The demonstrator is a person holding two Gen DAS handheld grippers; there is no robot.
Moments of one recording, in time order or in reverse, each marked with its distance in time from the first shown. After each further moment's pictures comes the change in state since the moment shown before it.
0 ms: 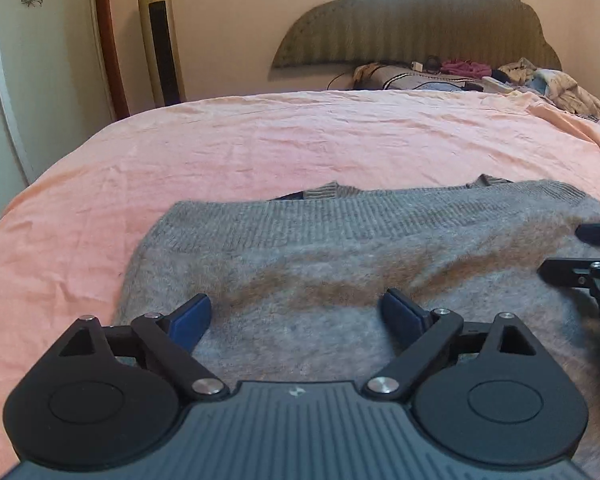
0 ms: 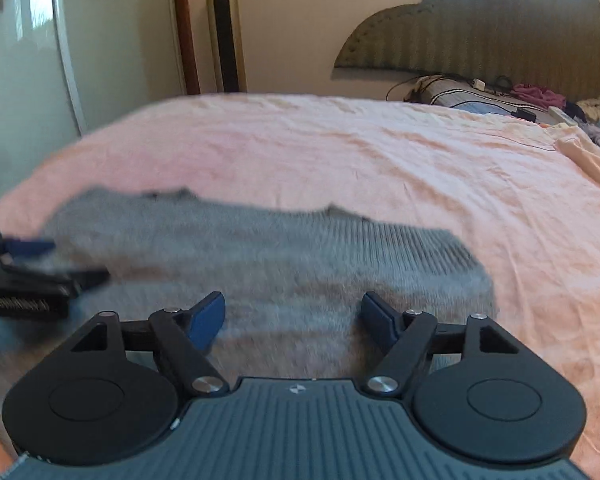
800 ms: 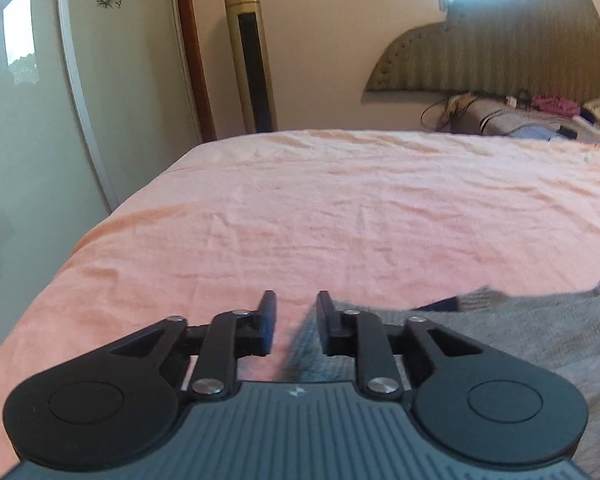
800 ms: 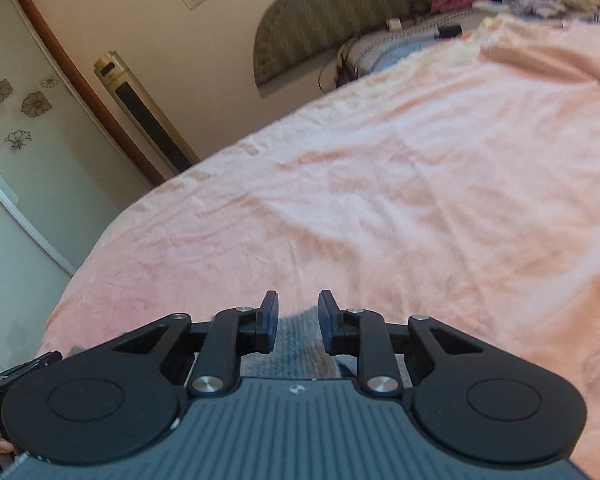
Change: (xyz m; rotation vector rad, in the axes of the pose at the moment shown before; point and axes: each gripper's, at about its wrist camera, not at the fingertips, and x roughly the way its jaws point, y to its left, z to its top) left arm 0.014 0.056 0.068 -0.086 -0.079 0.228; right arm 0.011 -0.141 0.061 0.541 -0.012 0.123
